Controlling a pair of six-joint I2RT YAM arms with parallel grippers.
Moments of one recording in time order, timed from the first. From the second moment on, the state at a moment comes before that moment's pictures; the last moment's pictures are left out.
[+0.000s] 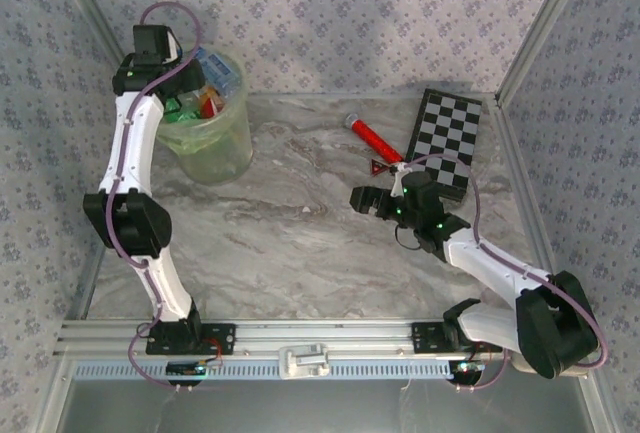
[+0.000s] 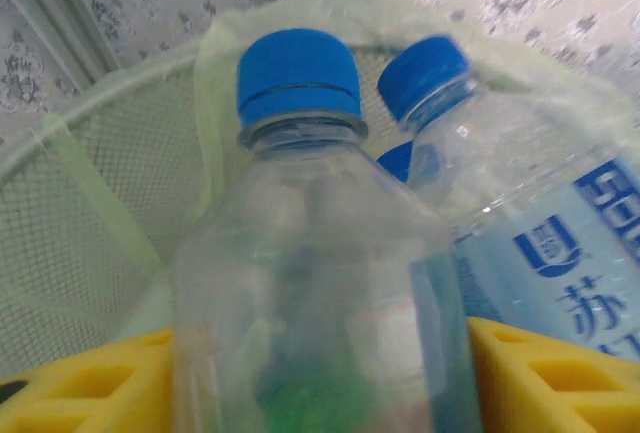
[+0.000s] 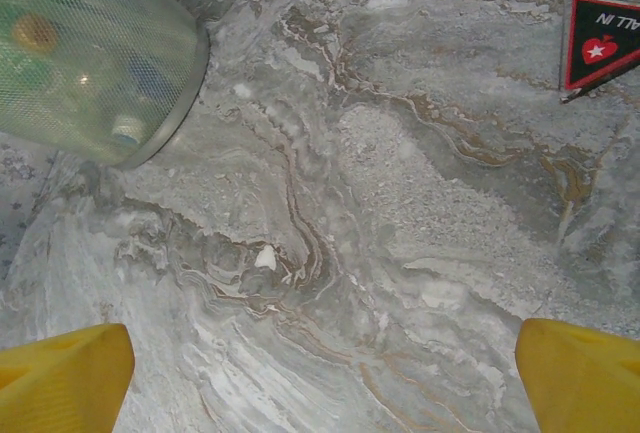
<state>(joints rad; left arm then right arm) -0.01 1.90 2.11 -0.88 -0.08 -0.22 0.47 1.17 0.58 0.05 -0.19 0.59</state>
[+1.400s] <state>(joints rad) -0.13 0.96 0.64 -0.26 -0.08 -0.26 0.00 1.22 0.60 0.06 0.20 0.26</state>
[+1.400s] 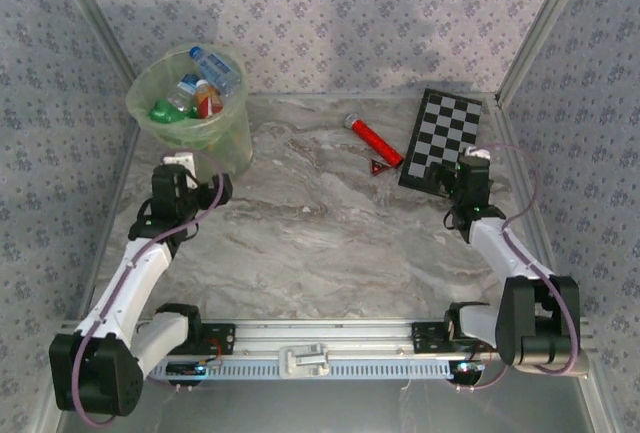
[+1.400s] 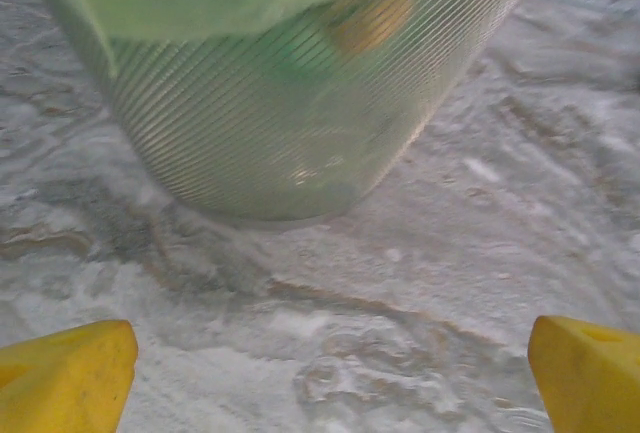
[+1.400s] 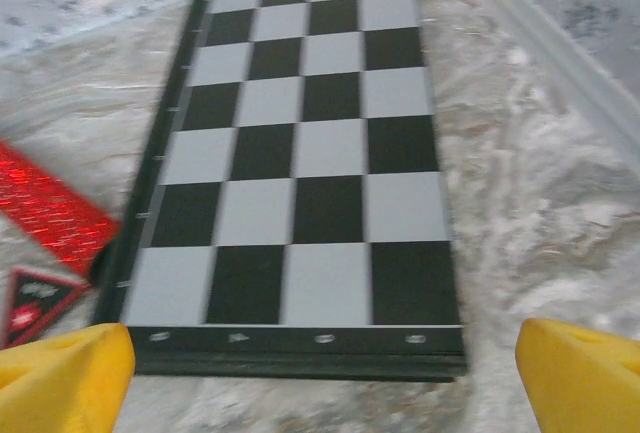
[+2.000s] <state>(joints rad) -0.17 1.23 0.37 0.35 -0.41 -0.03 0.00 1.50 0.50 0.47 0.24 0.06</state>
